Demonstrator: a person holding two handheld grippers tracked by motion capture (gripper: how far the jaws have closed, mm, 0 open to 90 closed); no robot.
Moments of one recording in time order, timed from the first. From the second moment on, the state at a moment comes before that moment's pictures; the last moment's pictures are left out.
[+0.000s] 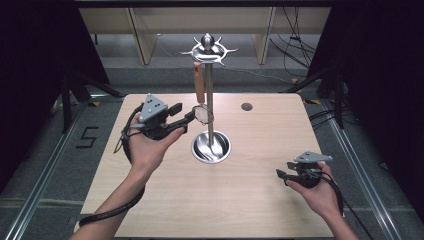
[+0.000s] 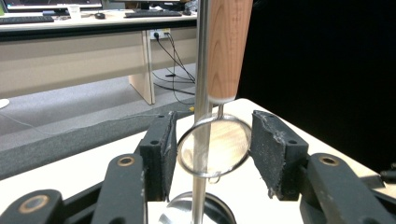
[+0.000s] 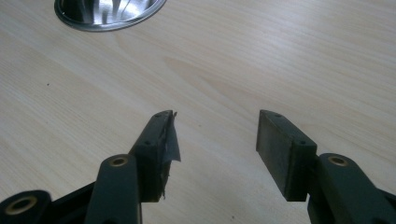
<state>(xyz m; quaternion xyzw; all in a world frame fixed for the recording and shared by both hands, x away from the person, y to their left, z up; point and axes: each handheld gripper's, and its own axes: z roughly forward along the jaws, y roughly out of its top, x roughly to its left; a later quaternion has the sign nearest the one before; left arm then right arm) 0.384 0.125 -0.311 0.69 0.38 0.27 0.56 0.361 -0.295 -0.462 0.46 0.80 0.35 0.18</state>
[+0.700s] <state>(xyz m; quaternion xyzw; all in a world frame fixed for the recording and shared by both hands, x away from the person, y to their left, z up) 0.354 0.159 -0.346 0.70 0.40 0.25 0.53 0.360 -0.294 -0.462 0.47 0.79 0.35 0.17</state>
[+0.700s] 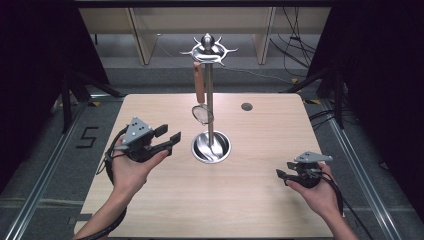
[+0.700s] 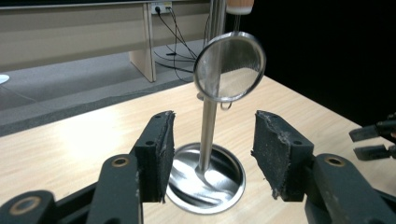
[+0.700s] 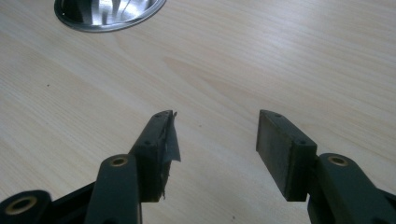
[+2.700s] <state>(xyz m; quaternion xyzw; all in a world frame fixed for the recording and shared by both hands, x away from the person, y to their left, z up) 0.339 0.276 -0.447 0.67 0.54 0.26 0.44 0.363 -0.296 -0.464 0.45 0.80 0.35 0.19</state>
